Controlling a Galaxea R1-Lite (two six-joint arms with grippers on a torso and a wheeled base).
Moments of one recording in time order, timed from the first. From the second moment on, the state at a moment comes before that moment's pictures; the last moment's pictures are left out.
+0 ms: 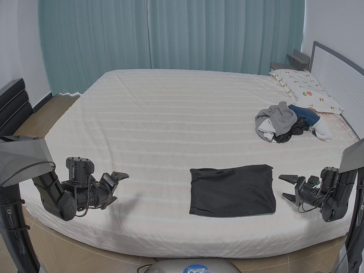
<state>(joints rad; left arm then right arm) -0.16 2.16 -0.57 -0.99 -0.22 -1.07 -0.18 2.39 -0.40 -1.55 0.63 0.93</state>
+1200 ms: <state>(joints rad) -0.17 2.19 -0.58 -1.02 -0.21 -1.09 -0.16 2.40 -0.38 -1.55 0.62 0.84</state>
